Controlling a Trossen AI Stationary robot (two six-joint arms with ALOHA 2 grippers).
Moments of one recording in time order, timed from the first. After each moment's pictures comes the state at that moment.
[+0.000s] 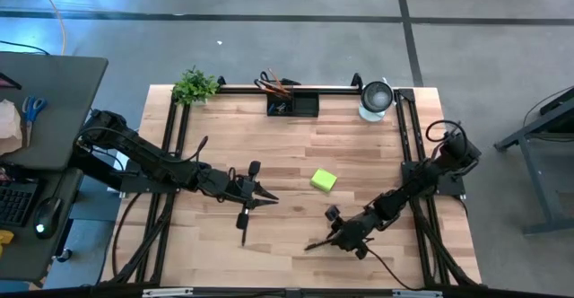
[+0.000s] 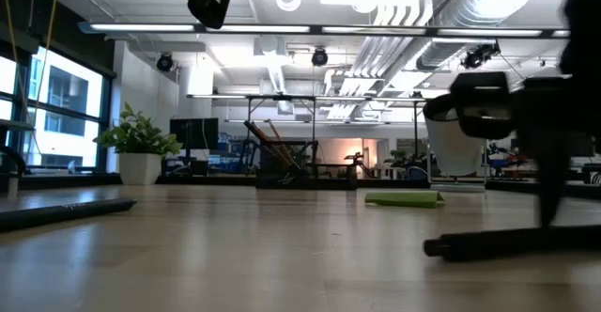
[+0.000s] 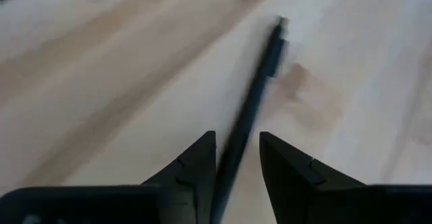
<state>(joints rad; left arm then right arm) -0.27 1.37 0.64 0.49 -0.23 0.00 0.62 1.74 0.67 0.24 0.11 -0.19</state>
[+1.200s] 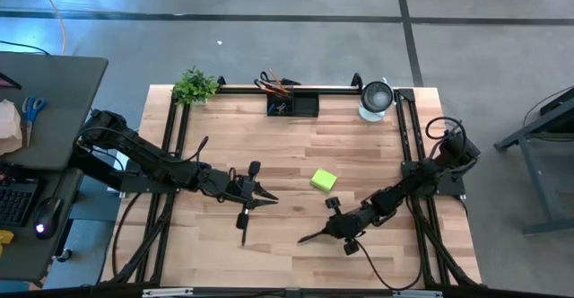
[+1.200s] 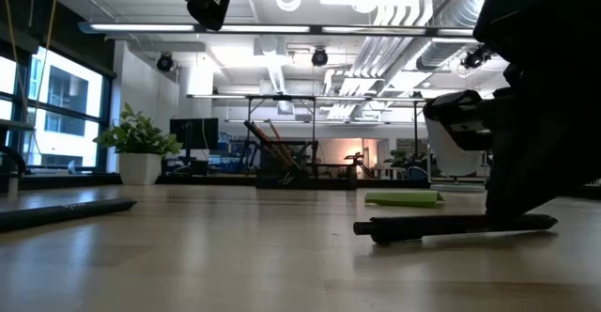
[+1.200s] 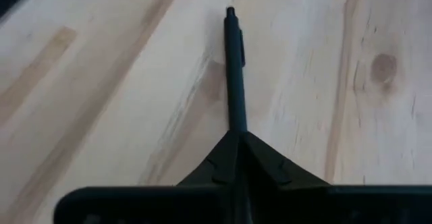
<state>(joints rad) -0.27 1.37 0.64 0.48 -0.23 -0.01 0.58 1.74 0.67 0.26 0.17 0.11</state>
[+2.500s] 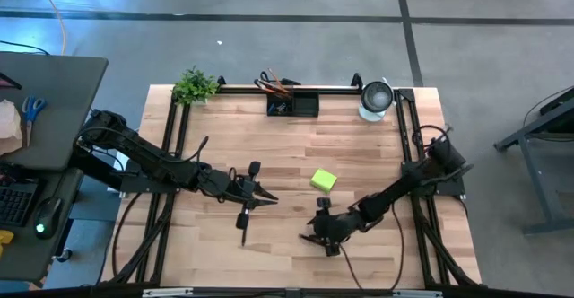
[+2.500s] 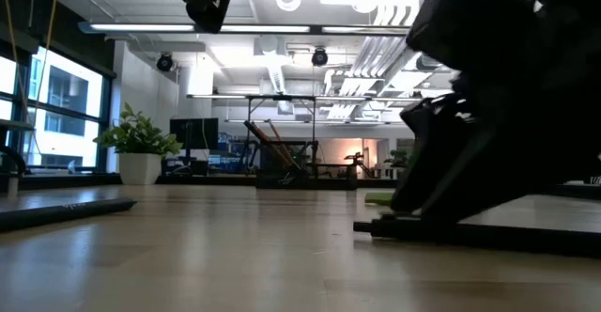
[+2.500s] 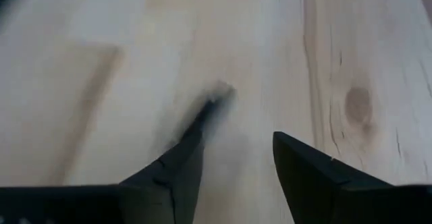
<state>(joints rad) -0.28 1.37 0.64 0.47 -0.23 -0.03 0.55 1.87 0.83 0.28 0.29 0.25</state>
